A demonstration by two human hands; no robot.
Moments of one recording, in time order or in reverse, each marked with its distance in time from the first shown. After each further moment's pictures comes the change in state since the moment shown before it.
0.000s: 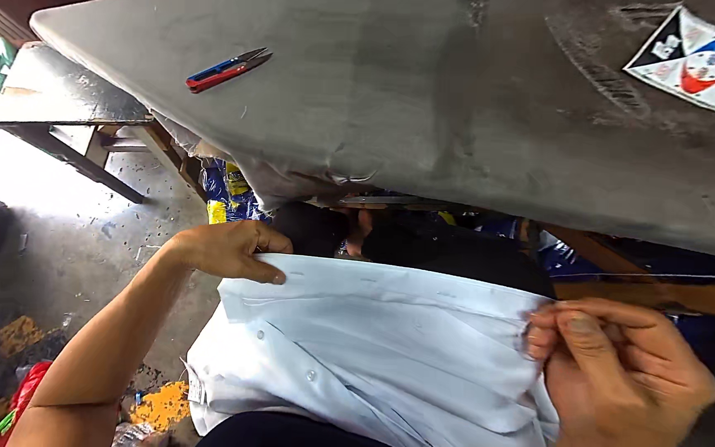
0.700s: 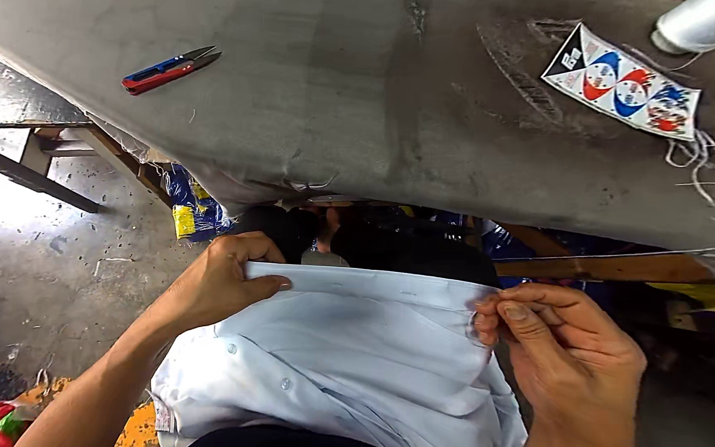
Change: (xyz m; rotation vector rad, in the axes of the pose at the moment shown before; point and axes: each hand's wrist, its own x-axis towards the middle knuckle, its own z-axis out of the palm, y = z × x) left_hand 0.017 0.009 0.052 0.068 0.511 0.034; right_hand 0.005 -0.018 -0.005 -0.047 -0.078 0.095
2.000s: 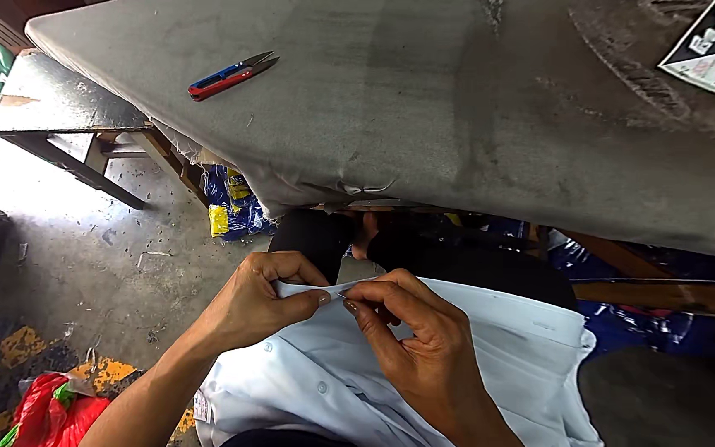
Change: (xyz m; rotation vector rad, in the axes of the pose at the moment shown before) left_hand -0.024 0.005 0.007 -0.259 0.089 0.087; right_hand 0.014 -0.023 0.161 -0.290 -0.252 -0.159
